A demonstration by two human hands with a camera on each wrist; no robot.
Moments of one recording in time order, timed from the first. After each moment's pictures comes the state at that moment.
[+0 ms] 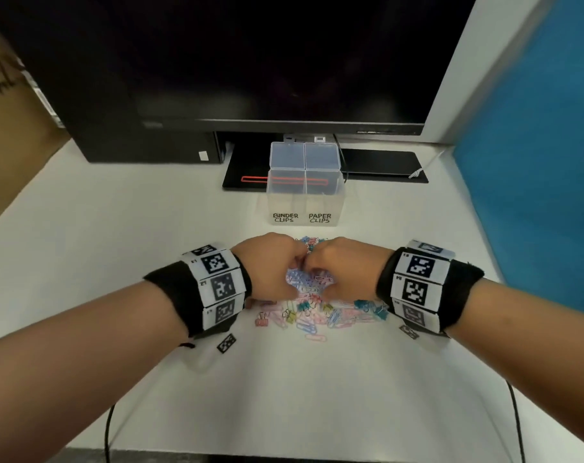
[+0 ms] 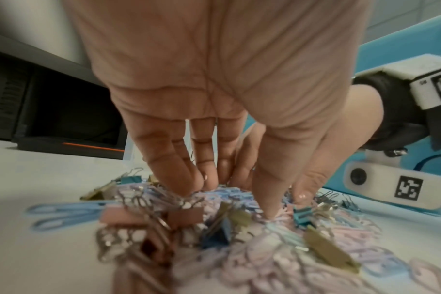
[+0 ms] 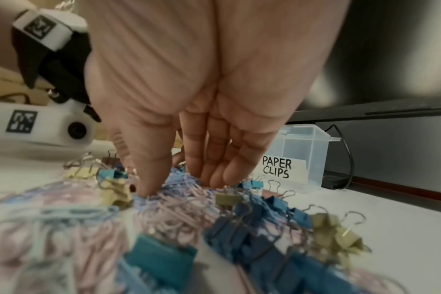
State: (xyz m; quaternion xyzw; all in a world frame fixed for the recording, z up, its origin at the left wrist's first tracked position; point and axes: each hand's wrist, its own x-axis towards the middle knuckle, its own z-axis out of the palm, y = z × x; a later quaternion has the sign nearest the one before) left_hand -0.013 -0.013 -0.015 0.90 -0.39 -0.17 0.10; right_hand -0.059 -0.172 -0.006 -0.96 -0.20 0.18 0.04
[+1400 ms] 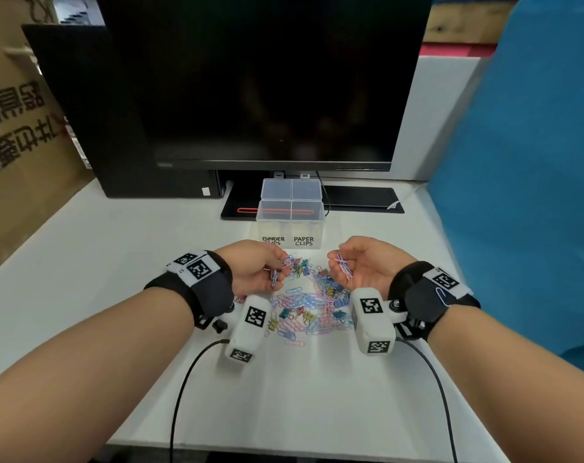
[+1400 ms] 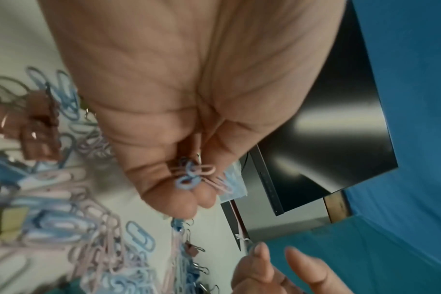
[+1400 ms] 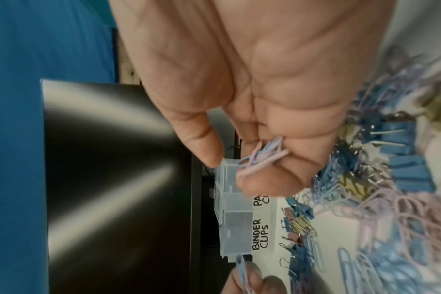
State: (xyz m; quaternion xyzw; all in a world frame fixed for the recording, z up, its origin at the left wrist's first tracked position) left_hand -0.016 -0.021 -0.006 0.67 0.00 -0.38 0.63; right_hand -0.075 -0.223 -0.002 -0.48 0.25 0.17 0.82
